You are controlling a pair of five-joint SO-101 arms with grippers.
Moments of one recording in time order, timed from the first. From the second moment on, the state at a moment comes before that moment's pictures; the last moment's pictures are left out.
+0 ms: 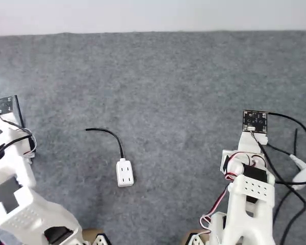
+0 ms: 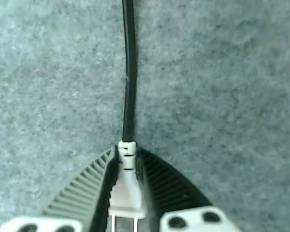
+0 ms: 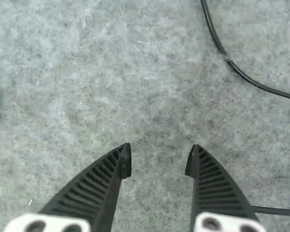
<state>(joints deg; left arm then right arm) -43.0 13.8 28.4 46.8 -15.8 15.9 -44.1 72.0 39.0 9.0</state>
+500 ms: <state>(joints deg) -40.3 15.0 7.5 75.6 -15.7 16.0 -44.1 72.0 39.0 9.0</state>
